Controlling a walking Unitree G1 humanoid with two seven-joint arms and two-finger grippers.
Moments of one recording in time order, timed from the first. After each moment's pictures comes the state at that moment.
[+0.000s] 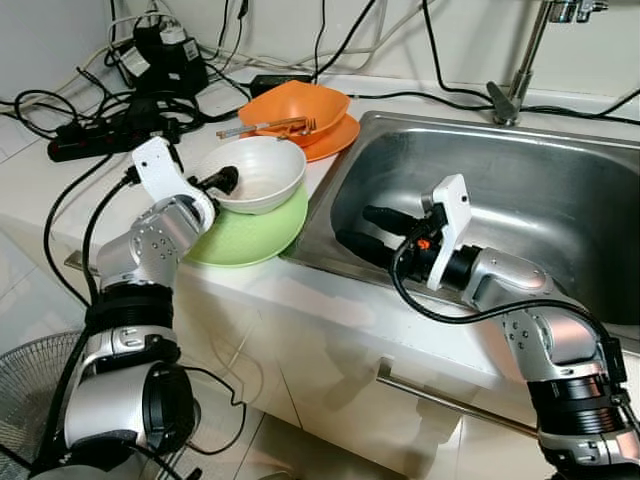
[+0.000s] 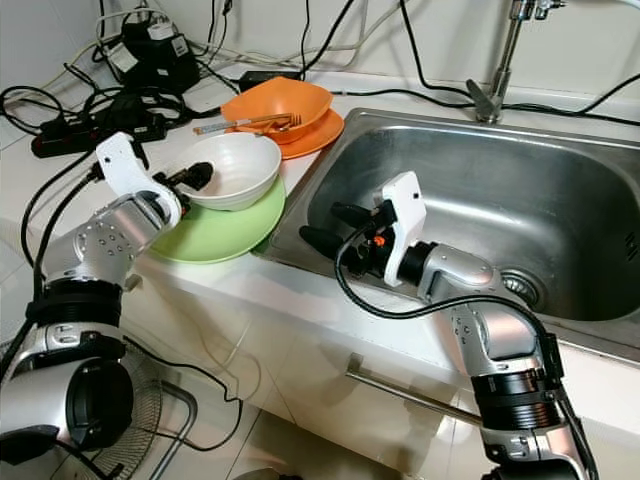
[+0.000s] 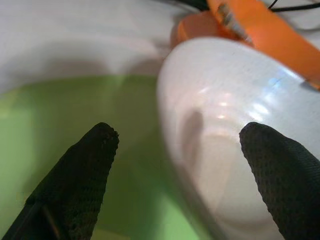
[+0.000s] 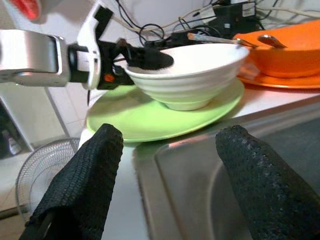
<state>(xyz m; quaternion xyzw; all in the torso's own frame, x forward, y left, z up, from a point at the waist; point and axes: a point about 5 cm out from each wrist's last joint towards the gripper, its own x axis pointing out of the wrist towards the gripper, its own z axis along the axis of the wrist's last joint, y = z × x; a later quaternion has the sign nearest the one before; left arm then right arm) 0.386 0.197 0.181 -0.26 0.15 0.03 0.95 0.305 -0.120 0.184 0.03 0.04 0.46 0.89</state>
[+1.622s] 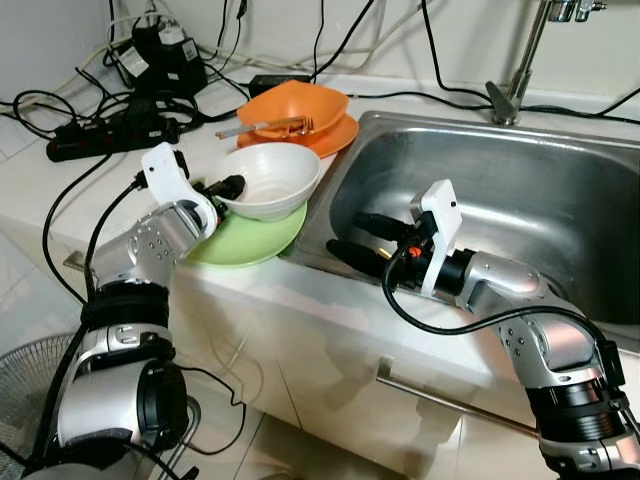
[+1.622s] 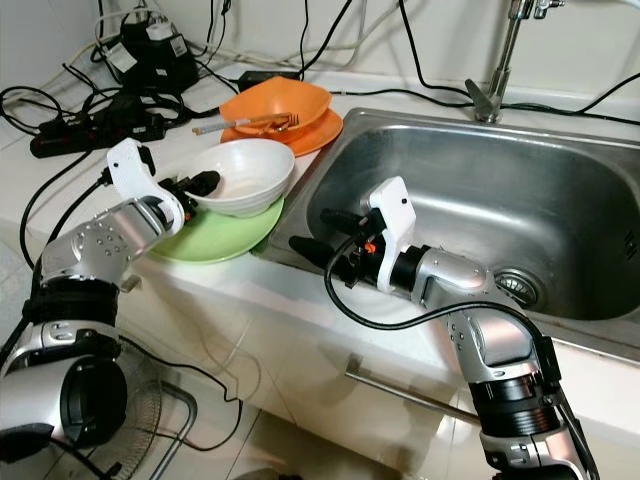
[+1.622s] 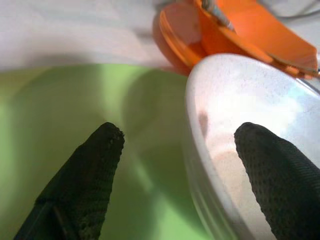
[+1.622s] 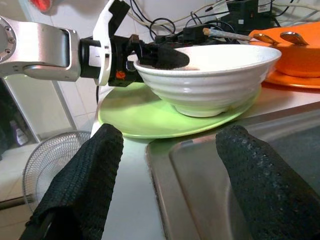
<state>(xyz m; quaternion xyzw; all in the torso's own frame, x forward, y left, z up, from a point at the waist) 0.385 0.195 0.181 -0.26 0.15 -0.01 0.95 0.301 -0.114 0.182 0.02 0.04 0.47 0.88</state>
